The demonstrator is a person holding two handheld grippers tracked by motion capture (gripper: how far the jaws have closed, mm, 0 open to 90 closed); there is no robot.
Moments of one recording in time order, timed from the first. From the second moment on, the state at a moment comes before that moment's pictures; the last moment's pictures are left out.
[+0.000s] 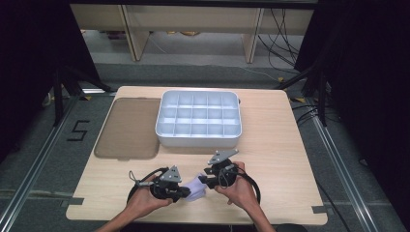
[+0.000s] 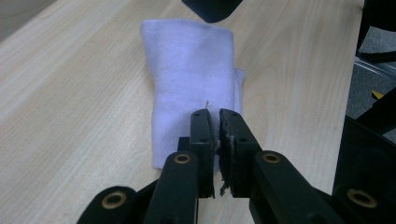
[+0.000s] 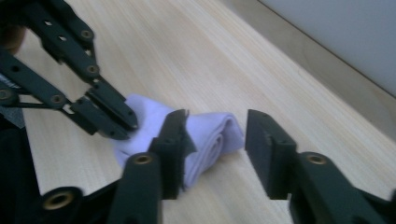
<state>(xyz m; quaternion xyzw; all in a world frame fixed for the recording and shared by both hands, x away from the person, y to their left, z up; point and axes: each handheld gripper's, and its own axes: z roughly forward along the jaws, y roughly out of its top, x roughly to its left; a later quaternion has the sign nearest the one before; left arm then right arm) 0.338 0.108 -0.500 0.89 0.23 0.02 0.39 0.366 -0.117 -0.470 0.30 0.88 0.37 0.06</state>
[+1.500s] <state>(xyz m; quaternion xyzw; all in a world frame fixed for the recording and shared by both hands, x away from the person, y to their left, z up) 0.331 0.154 -0.489 0.87 0.28 0.03 0.40 0.381 -0.106 -0.501 0.33 0.88 0.35 -0.06</state>
